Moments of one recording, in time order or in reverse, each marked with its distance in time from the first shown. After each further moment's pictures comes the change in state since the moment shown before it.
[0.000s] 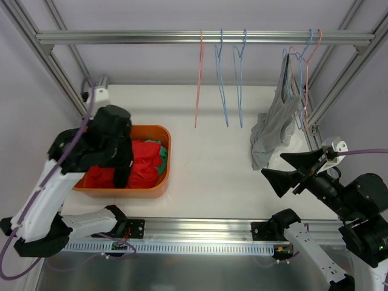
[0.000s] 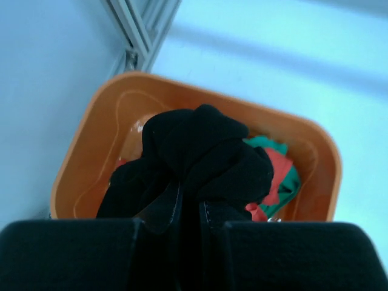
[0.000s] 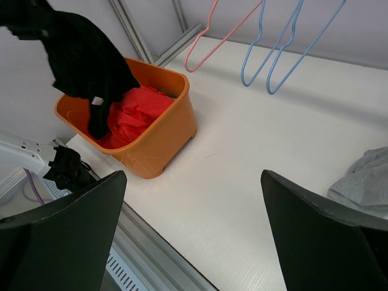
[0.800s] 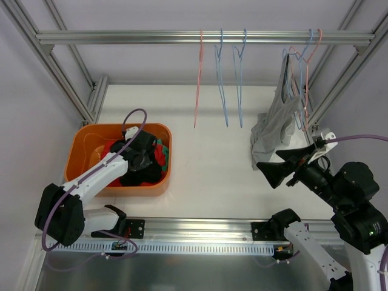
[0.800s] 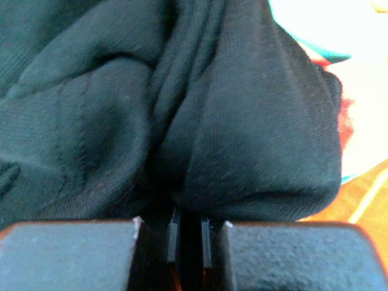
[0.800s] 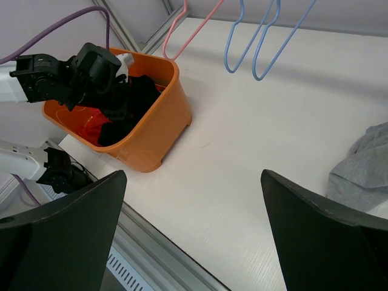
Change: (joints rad) left arm 0.246 0.218 -0.910 0.660 0.524 -0.161; right arm 0.000 0.049 -0.037 0.010 0.039 0.036
